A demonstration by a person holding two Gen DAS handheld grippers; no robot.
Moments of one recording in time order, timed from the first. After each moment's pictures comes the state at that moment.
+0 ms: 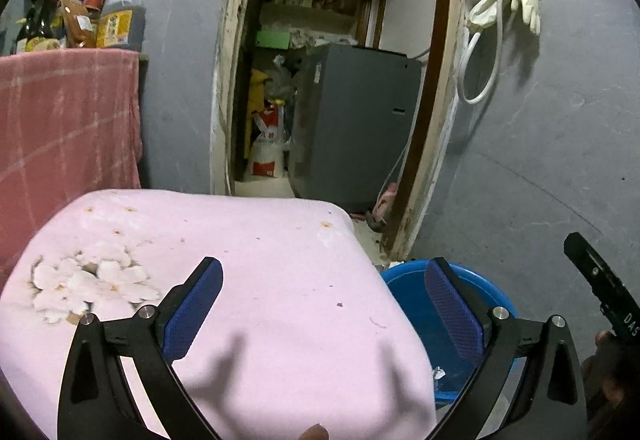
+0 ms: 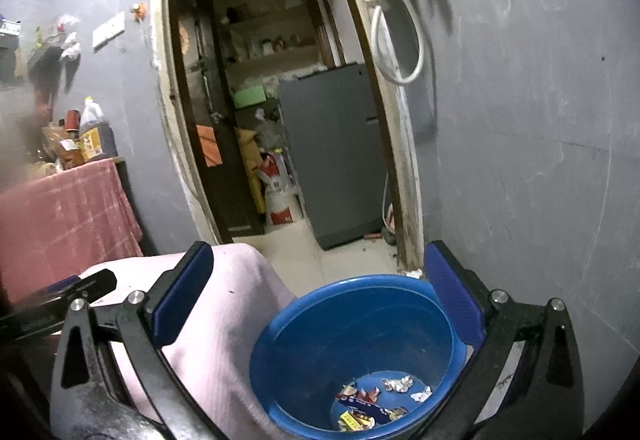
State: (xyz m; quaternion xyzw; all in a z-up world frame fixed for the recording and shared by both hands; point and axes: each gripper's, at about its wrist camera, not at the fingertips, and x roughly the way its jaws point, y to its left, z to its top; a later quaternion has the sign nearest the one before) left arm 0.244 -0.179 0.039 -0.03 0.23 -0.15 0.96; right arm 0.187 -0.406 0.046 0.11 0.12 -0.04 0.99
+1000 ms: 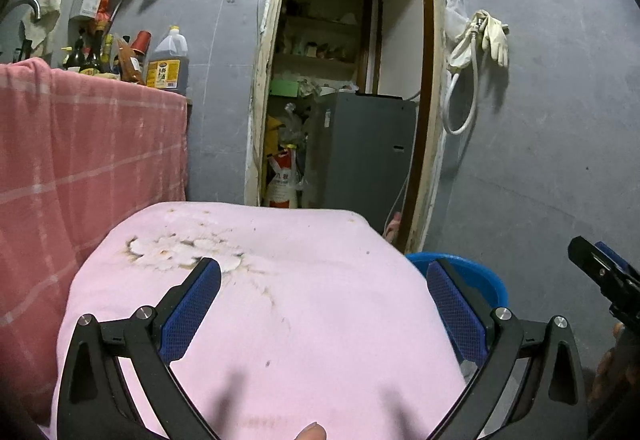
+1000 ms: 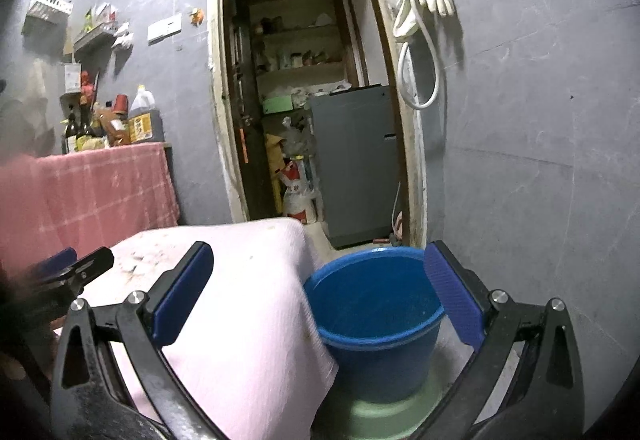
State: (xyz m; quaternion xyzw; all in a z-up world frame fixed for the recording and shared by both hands) left arm 0.087 -0.116 0.037 -0.02 0.14 -0.14 0.98; right arm 0.039 -0.330 0.051 0.06 0.11 -0.02 0.99
